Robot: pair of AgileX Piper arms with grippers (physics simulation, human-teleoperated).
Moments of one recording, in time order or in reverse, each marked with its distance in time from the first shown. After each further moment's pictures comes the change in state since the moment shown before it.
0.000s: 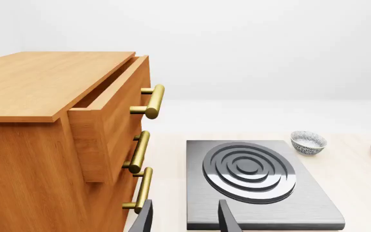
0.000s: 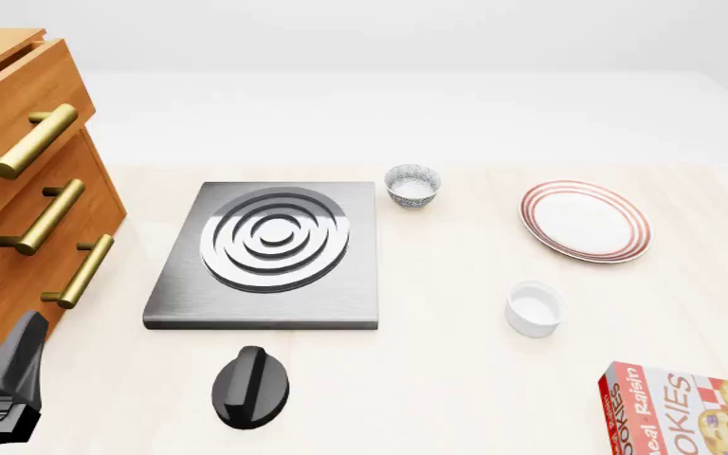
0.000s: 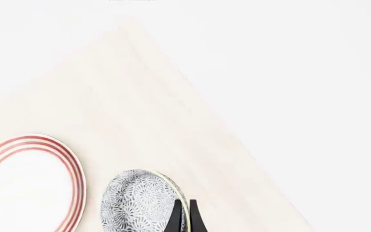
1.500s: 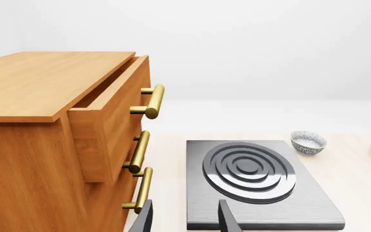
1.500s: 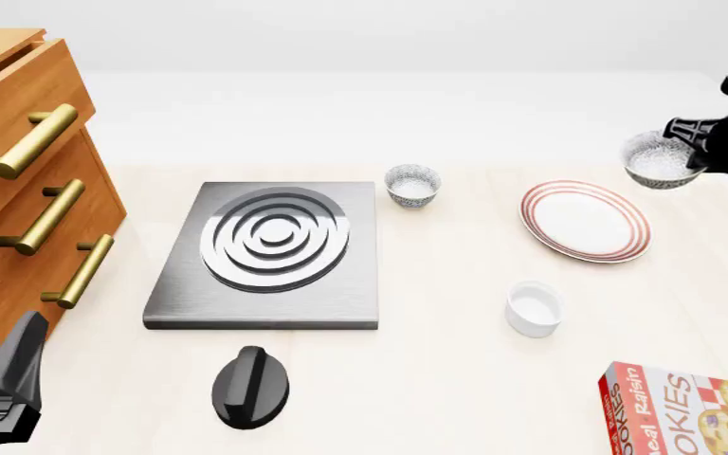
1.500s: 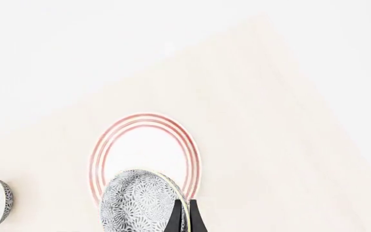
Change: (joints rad) left arm 0.000 0.000 0.000 0.000 0.000; right arm 0.356 0.036 -0.081 0.050 0.177
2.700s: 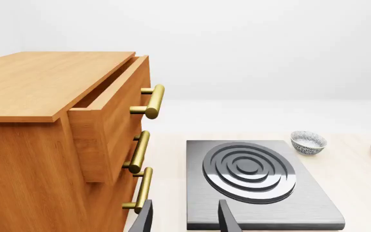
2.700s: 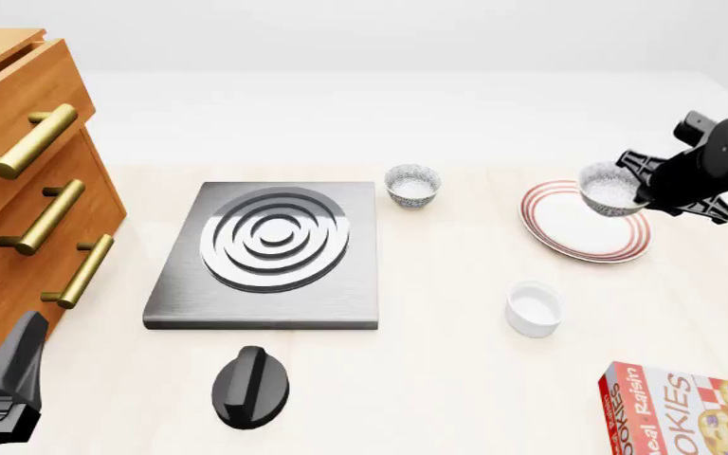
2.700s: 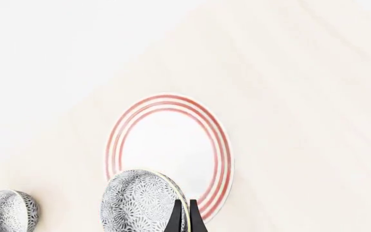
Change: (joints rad) left arm 0.000 0.000 0.000 0.000 0.000; right arm 0.084 0.065 0.154 -0.173 0.281
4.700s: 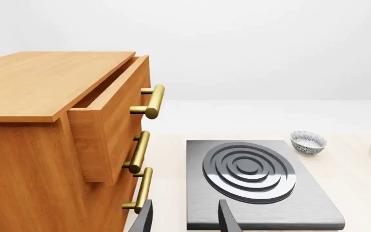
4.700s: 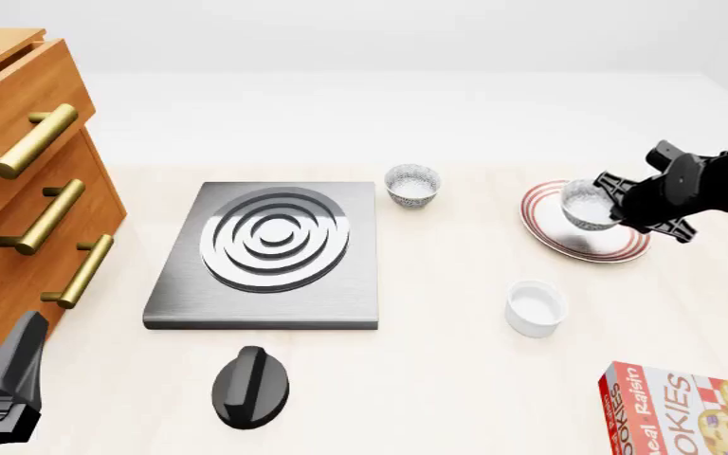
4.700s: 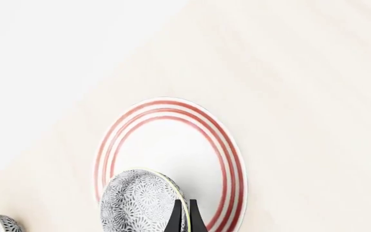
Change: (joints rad) left arm 0.000 0.000 0.000 0.000 0.000; right arm 0.019 0.160 -0.011 -0.159 0.062
